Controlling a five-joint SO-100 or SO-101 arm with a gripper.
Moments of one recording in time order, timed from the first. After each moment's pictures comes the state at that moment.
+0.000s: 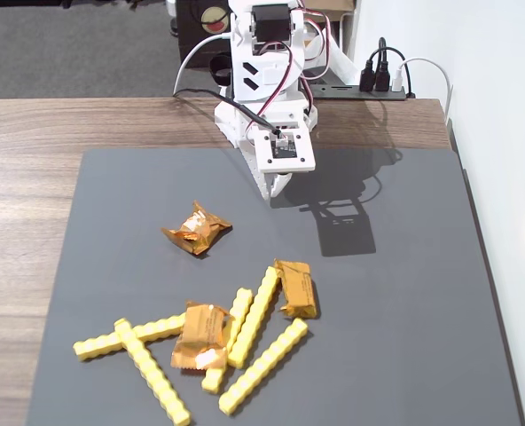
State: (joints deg) arm -4.7 187.7 175.0 77.3 -91.7
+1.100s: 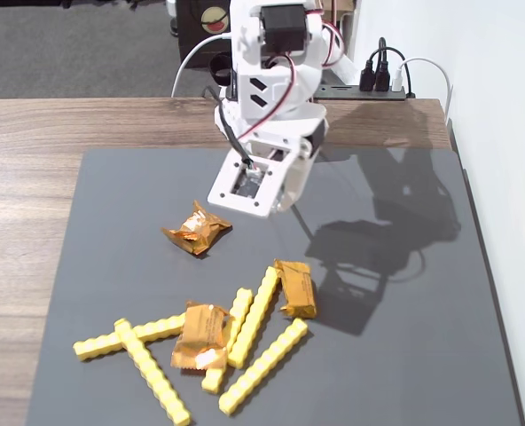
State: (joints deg) arm -5.4 117.7 120.0 72.1 -61.0
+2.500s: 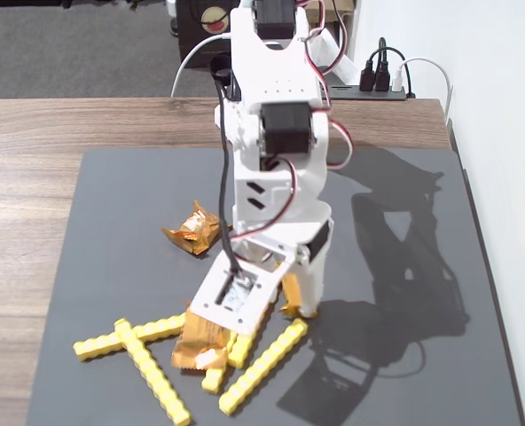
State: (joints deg) arm -3.2 68.2 66.2 79.8 -57.5
